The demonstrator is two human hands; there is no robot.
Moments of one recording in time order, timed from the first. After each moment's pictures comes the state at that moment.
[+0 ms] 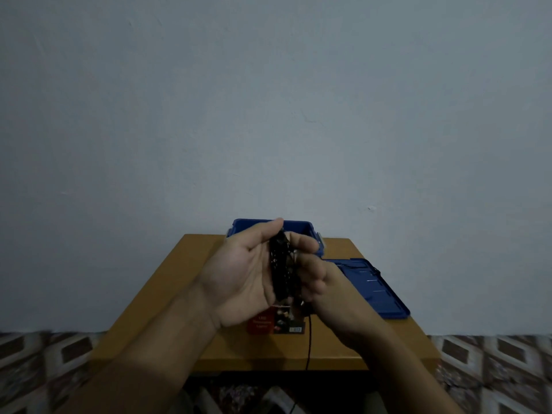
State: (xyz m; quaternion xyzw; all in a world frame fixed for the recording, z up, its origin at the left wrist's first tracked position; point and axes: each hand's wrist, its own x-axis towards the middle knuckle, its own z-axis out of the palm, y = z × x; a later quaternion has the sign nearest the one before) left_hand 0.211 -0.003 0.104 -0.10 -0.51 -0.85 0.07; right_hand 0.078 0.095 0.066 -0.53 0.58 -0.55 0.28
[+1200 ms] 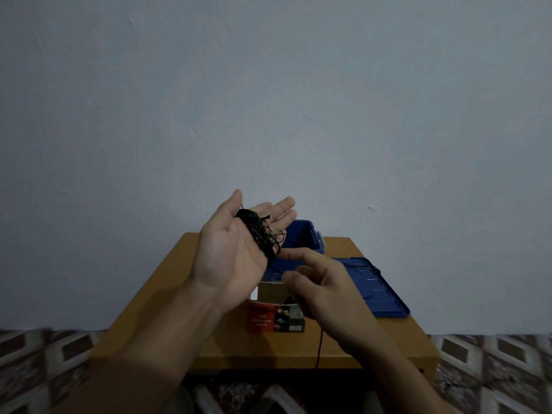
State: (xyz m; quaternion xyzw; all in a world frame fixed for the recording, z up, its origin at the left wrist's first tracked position) left_hand 0.205 -0.003 0.116 0.01 -0.44 -0.83 0.35; right_hand 0.087 0.100 0.069 -0.55 0.60 -0.55 0.21
